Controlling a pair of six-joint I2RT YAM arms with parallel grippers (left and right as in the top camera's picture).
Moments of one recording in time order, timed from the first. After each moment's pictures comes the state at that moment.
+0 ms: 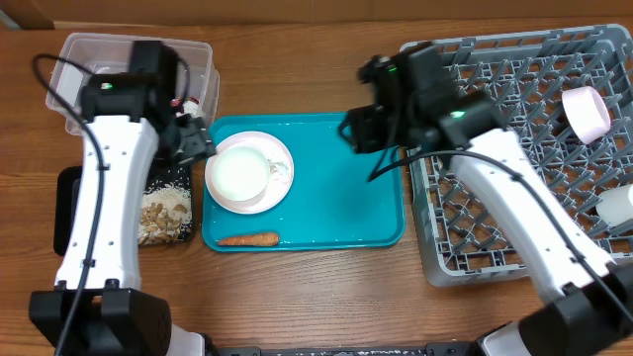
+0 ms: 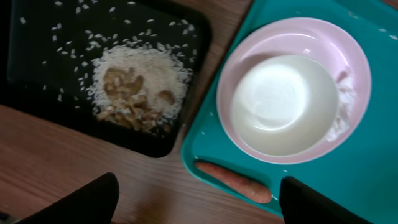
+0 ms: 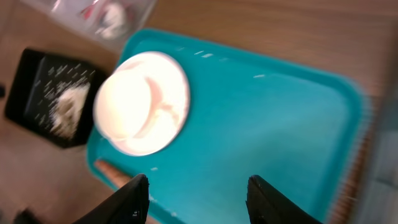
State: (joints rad) left arm -0.01 1.67 1.68 -1.43 -0.11 -0.47; right arm 0.44 1.66 1.56 -0.87 -0.34 0.20
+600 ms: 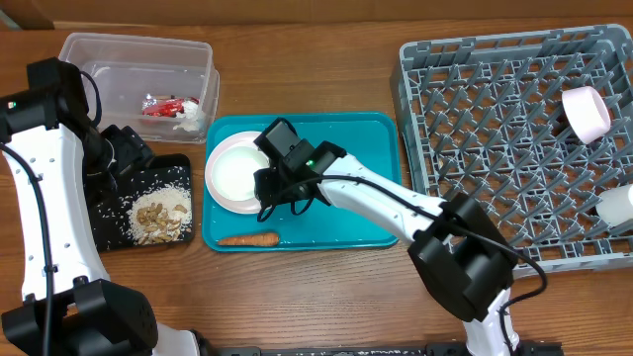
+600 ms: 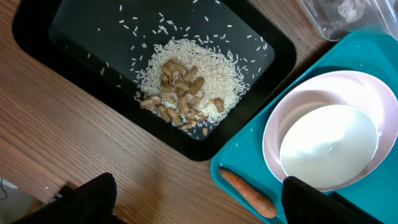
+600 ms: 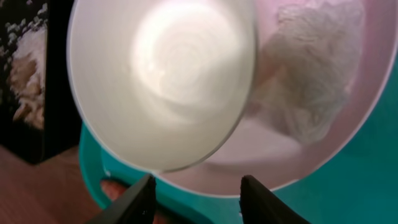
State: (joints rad) left arm 0.33 1.67 1.68 -1.47 -0.02 -0.47; right arm 0.82 2.10 1.56 -0.56 -0.22 0.61
